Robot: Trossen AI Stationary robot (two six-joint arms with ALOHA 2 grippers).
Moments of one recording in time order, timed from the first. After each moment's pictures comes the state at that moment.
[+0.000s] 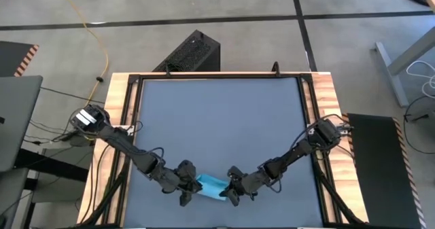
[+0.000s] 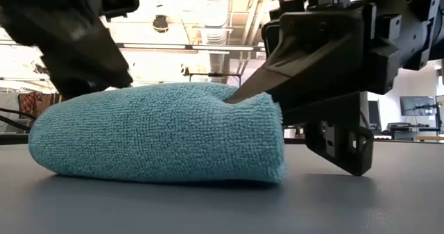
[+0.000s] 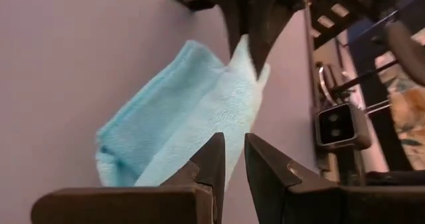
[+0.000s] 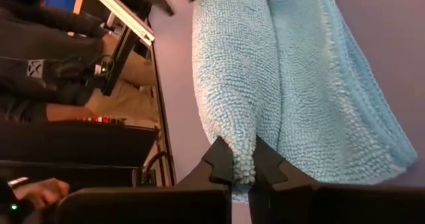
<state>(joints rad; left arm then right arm) -0.60 1.64 0.74 0.34 -0.31 -0.85 0.56 2.01 0.91 0.60 0.16 1.21</state>
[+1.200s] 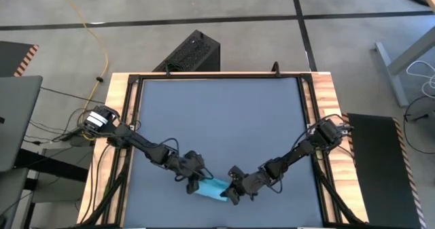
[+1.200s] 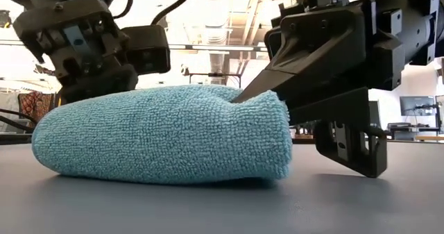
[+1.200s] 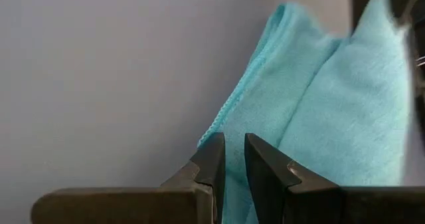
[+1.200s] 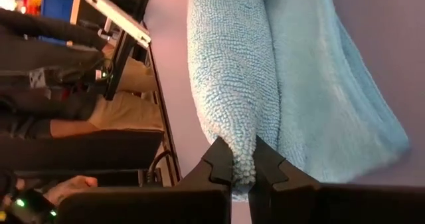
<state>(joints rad) -0.41 1.75 0.74 0.29 -0.09 -0.69 0.57 2.01 0.91 0.57 0.16 1.29</state>
